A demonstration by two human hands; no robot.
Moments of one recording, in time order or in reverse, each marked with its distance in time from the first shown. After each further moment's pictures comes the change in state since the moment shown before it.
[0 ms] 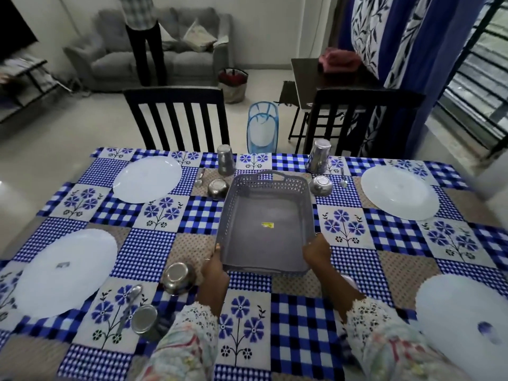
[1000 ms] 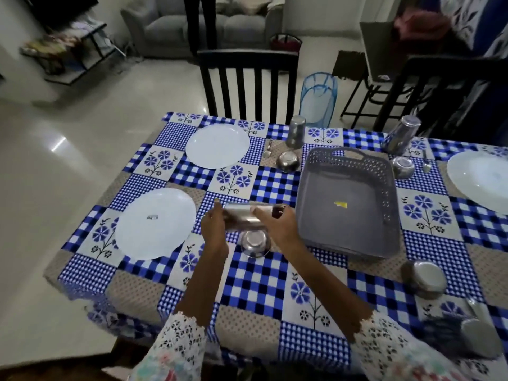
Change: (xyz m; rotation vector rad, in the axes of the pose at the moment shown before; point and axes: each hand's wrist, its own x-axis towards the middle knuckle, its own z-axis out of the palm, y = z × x) left_hand -0.025 0.110 -0.162 0.001 0.164 0.290; right_hand -0.190 -0.150 0.138 0.514 -0.380 -0.283
